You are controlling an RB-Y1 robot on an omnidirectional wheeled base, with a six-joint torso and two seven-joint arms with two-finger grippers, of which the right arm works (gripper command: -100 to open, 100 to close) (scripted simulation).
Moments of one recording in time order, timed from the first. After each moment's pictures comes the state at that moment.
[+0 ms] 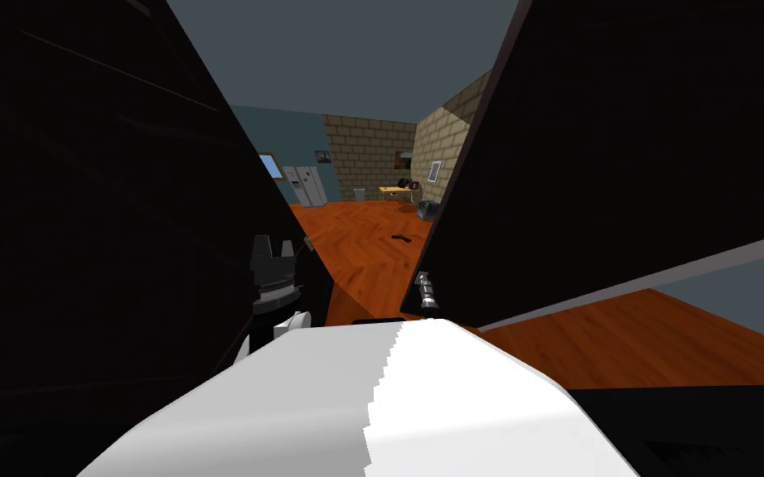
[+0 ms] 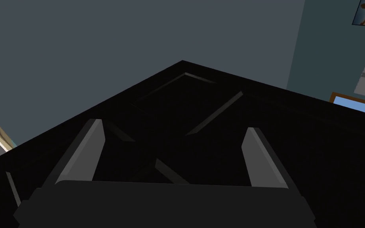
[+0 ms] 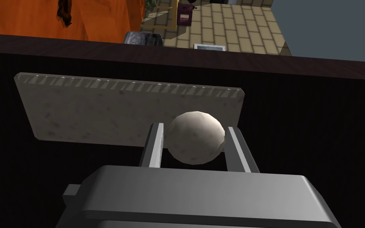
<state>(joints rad) 0.15 -0.06 -0.07 -0.94 -0.12 -0.76 0.03</state>
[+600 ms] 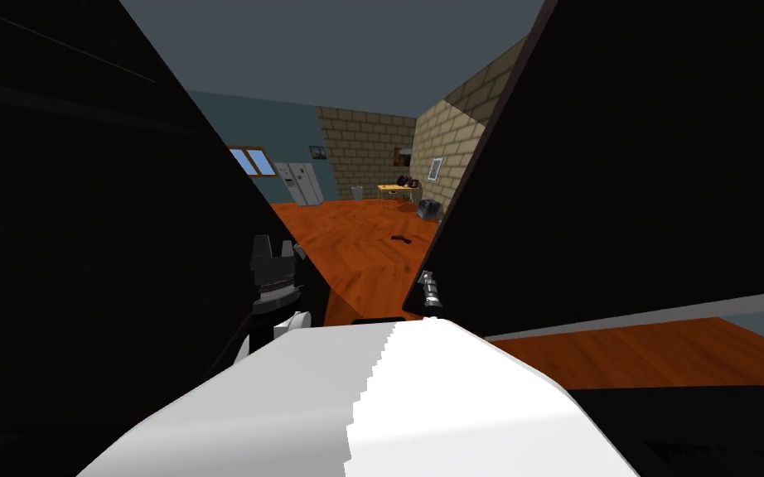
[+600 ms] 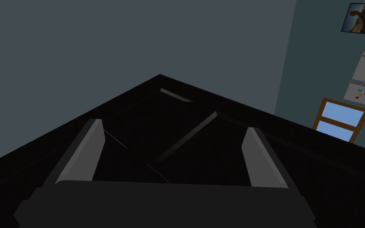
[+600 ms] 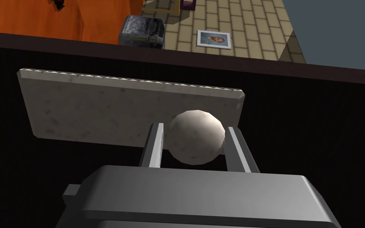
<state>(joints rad) 0.15 -0.08 -0.11 -0.96 -0.15 -0.73 0.04</state>
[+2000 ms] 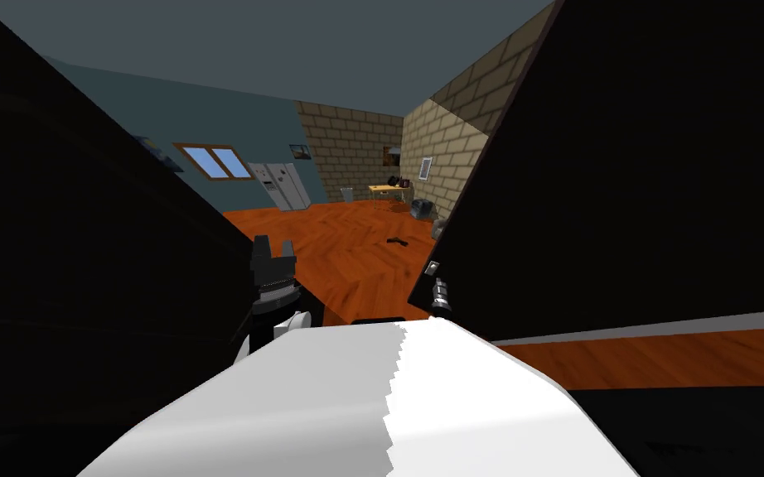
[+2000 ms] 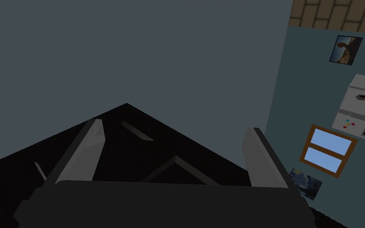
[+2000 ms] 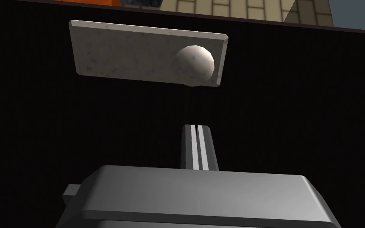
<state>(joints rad) 0.15 -0.07 -0.23 -0.95 -0.21 -0.74 0.08</state>
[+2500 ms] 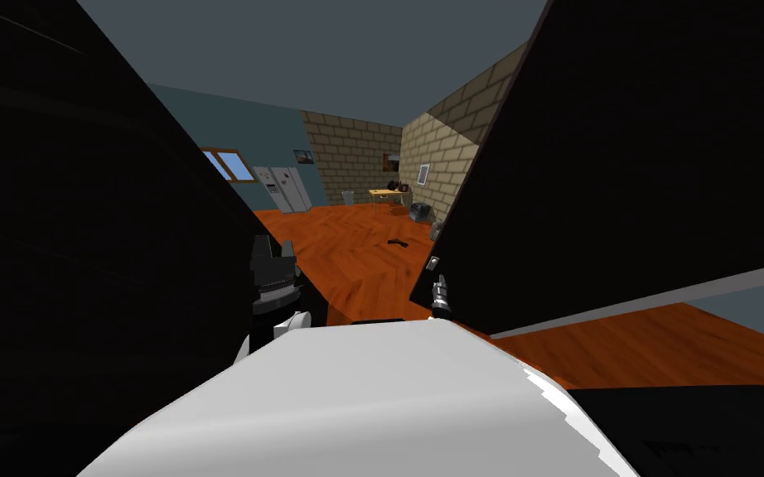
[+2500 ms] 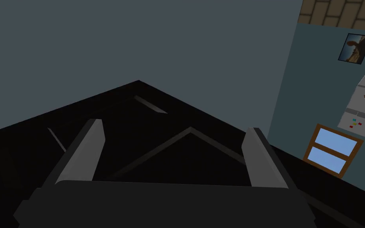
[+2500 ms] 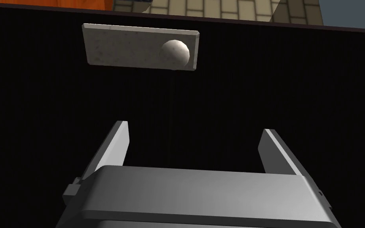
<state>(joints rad) 0.16 -0.06 -0.24 -0.95 -0.22 -0.74 0.07</state>
